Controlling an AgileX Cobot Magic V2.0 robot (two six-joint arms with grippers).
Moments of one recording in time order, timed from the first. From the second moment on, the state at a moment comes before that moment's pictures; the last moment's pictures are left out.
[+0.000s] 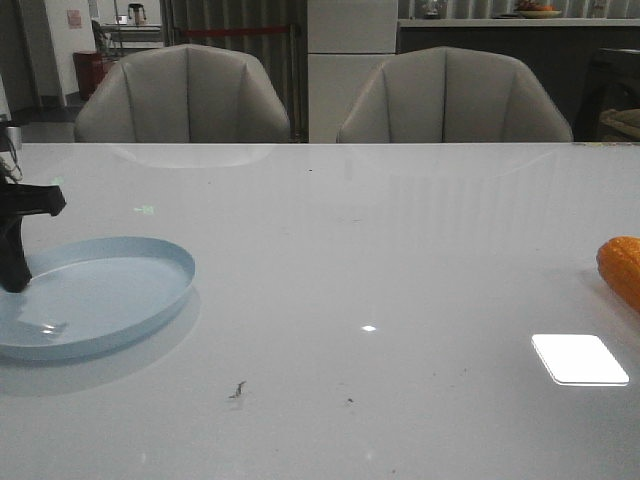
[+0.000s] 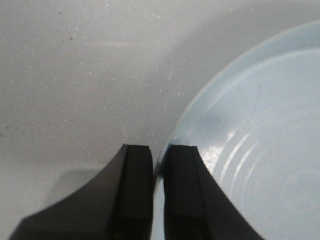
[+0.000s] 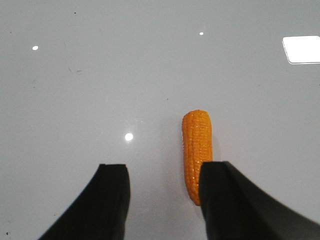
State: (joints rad) left arm -0.02 1.98 -1.31 -0.19 0.79 0.13; right arm 0.05 0.71 -0.59 0.06 0.47 0.09
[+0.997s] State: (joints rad) left arm -0.23 2.02 -1.66 -0.57 0.97 0.13; right arm 0.05 0.71 -0.59 0.06 0.47 0.09
